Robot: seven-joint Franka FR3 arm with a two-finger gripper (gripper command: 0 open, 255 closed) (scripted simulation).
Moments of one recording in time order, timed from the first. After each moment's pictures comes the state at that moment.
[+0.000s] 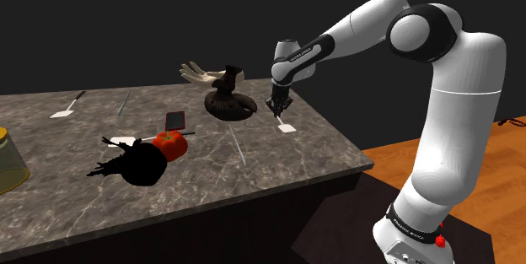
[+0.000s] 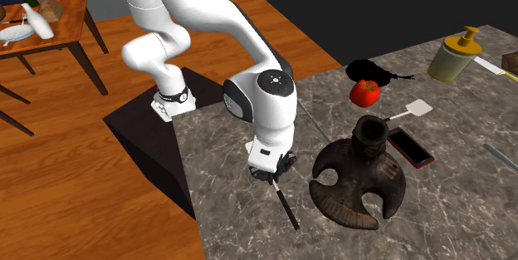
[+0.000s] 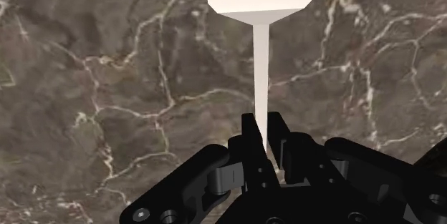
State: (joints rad) arm -0.16 0.26 -0.05 -2.00 -0.01 2.32 0.36
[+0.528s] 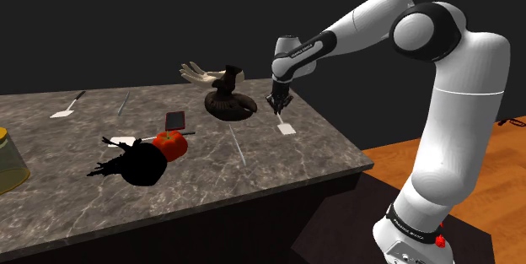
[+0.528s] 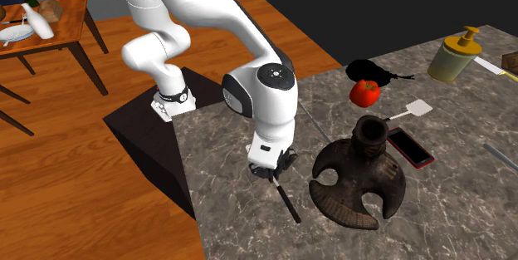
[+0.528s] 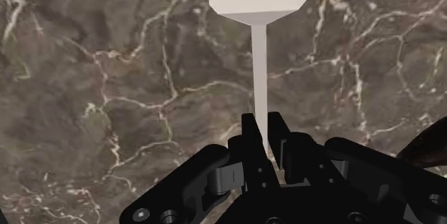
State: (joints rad) arm -0.16 0.24 -0.05 -1.98 -0.01 2.28 0.36
